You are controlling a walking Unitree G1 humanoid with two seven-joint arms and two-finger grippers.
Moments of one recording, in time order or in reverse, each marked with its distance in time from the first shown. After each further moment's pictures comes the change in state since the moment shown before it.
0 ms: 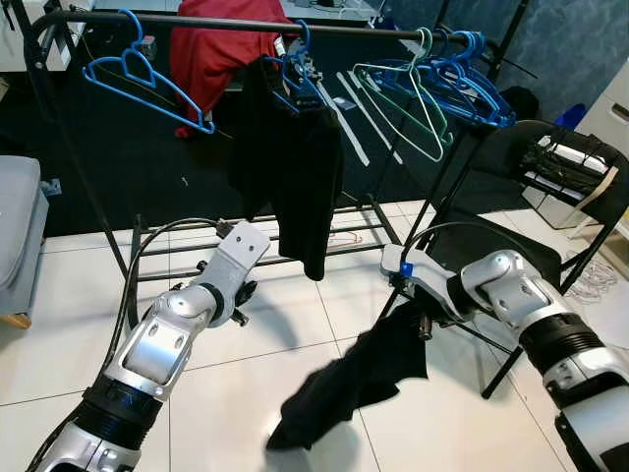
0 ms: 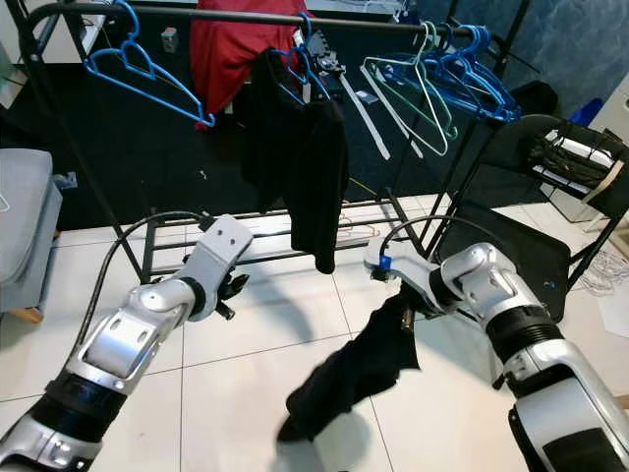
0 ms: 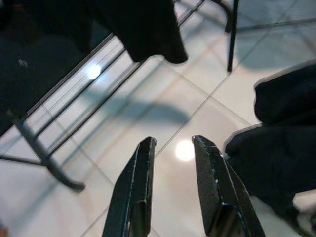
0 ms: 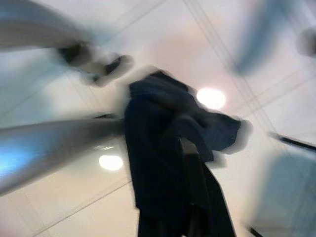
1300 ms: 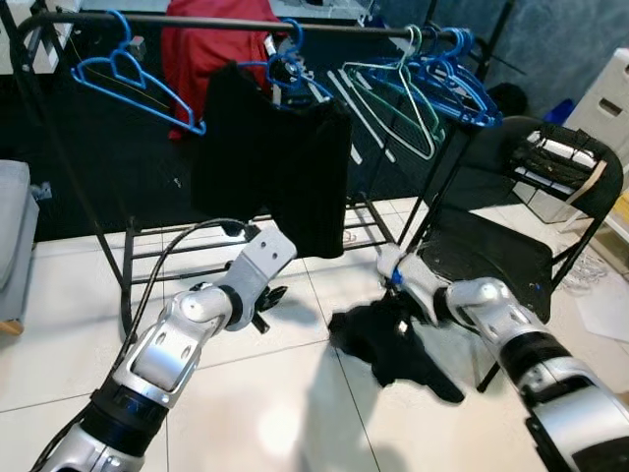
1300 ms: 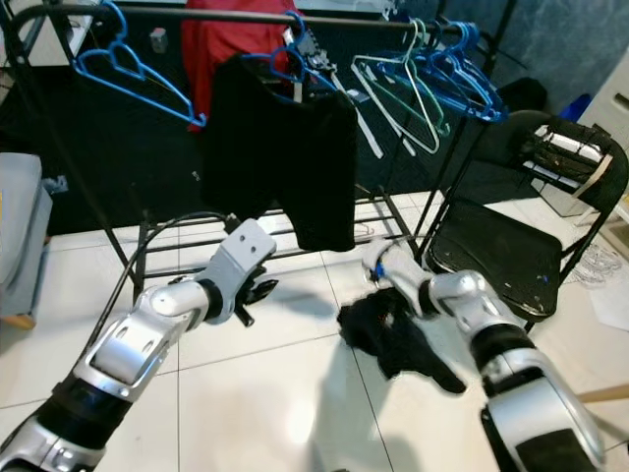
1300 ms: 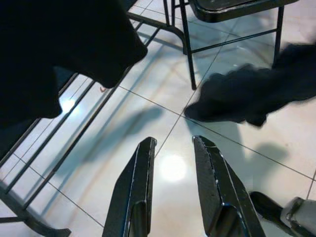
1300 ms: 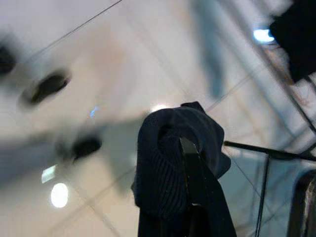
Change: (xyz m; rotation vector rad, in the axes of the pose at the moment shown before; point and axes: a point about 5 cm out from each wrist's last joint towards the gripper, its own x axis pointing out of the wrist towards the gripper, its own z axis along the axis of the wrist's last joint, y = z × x) left arm 0.002 -0.015 0.012 0.079 -0.074 -0.117; right arm 0.027 -0.007 -0.030 -0.150 -0.043 -0.257
